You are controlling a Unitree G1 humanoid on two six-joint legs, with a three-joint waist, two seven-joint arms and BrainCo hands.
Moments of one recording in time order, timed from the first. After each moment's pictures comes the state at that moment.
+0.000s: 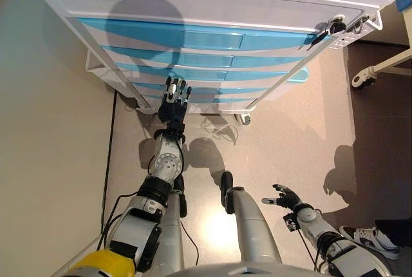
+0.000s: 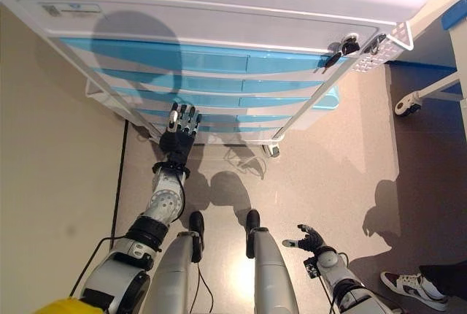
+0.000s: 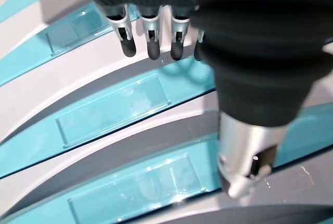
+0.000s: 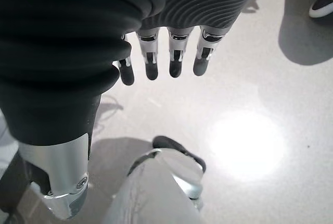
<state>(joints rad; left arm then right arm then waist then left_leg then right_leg) -0.54 0.09 -0.18 0.57 -1.28 -0.31 -0.12 -0.24 -0.32 0.36 1.16 0.09 -0.13 -0.02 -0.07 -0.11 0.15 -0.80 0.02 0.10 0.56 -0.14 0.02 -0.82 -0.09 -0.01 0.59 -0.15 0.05</state>
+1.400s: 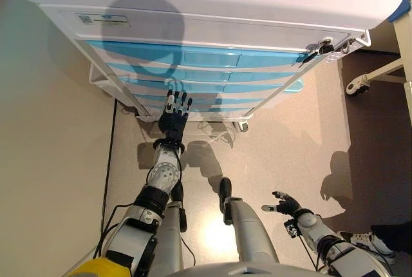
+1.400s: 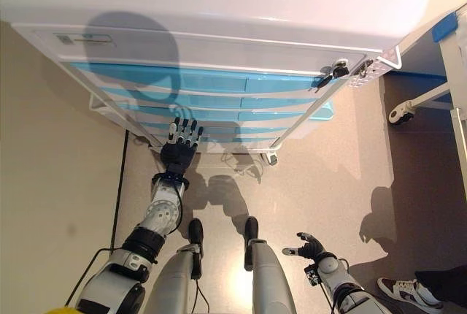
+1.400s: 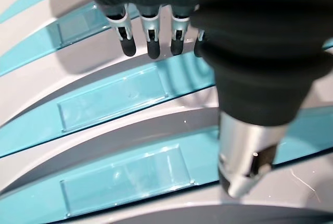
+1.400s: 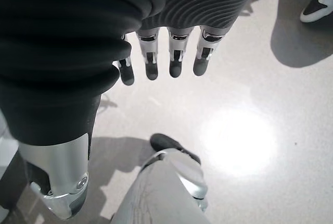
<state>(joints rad) -0.45 0.12 -0.21 0.54 -1.37 -0.27 -0.11 -0.23 -0.31 0.37 1.20 0.09 -0.13 0.00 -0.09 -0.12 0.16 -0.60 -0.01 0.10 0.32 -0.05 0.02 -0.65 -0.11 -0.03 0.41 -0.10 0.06</state>
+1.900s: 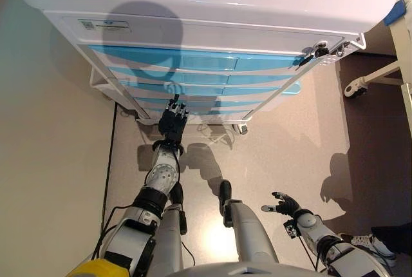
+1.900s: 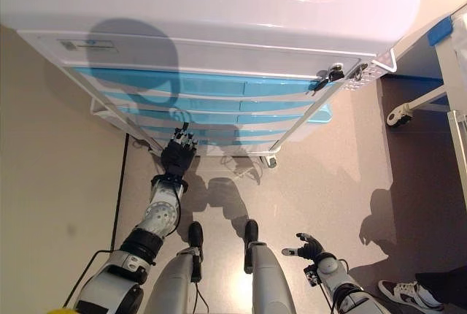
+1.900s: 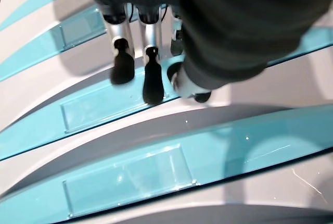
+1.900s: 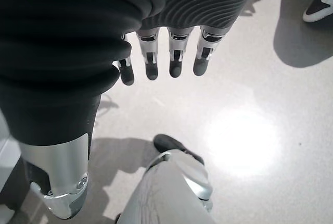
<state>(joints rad) -0.45 0.12 -0.22 0.54 -1.37 -0.25 -0.10 -0.23 -0.31 0.37 1.20 0.09 -0.13 0.00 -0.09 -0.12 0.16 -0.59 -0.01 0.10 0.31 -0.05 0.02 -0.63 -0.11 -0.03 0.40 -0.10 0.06</state>
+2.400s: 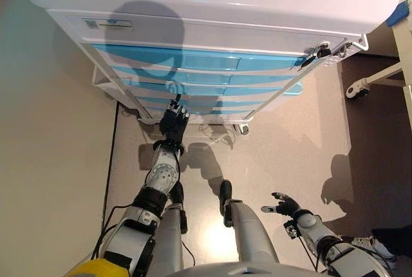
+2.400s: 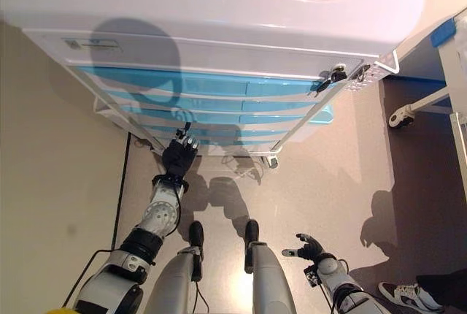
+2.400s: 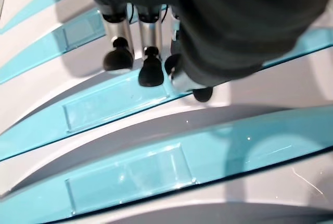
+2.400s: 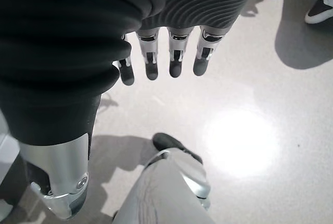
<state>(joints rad) -0.45 0.12 -0.22 0.54 -1.37 -0.24 -0.10 -0.23 -0.31 0.37 1.20 0.08 -0.13 0.00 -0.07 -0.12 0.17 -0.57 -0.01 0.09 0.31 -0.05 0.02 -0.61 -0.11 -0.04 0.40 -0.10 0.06</state>
